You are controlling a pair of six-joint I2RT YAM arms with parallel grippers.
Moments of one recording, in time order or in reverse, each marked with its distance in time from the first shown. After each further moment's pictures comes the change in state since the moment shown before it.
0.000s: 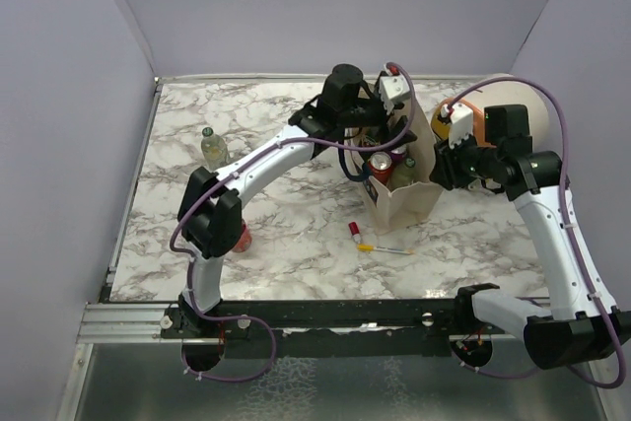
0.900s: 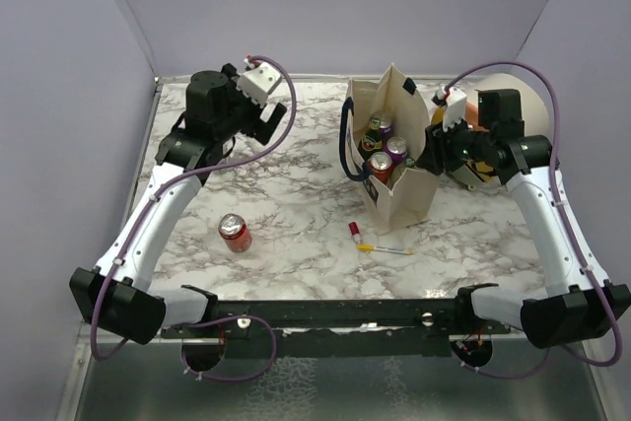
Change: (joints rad) left arm 0.376 -0.687 -0.426 -0.359 -0.420 0.194; right arm 0.000 0.094 0.057 0.103 -0.090 0.062
